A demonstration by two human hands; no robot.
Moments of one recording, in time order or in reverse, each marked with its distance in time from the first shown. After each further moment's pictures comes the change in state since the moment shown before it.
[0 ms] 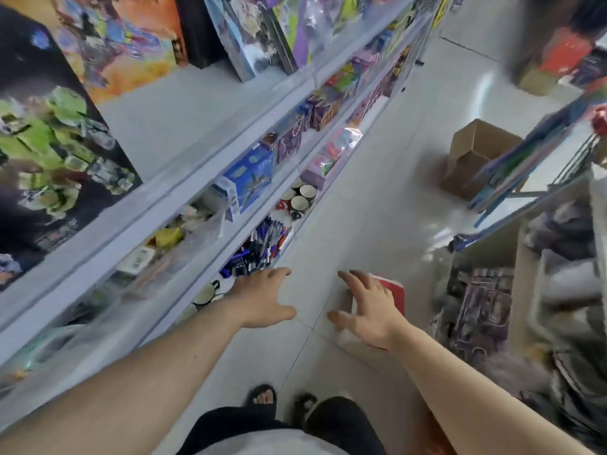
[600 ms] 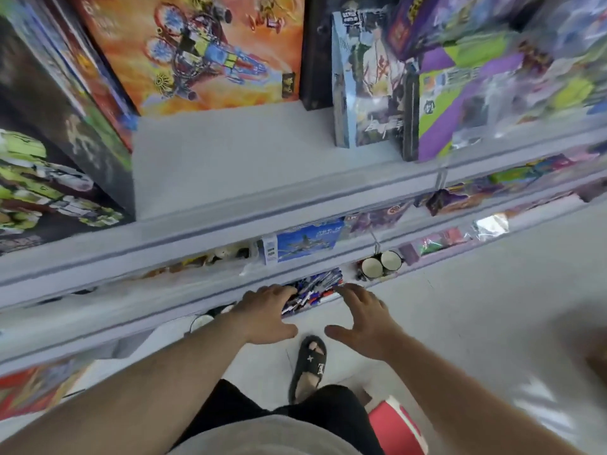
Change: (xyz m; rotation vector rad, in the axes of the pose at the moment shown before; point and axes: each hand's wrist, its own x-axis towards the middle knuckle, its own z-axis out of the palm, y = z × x) left_hand 0.167 -0.018 -0.065 -0.350 0.096 -0.510; right_hand 0.327 0.010 -0.083 -0.351 -0.395 -0.568
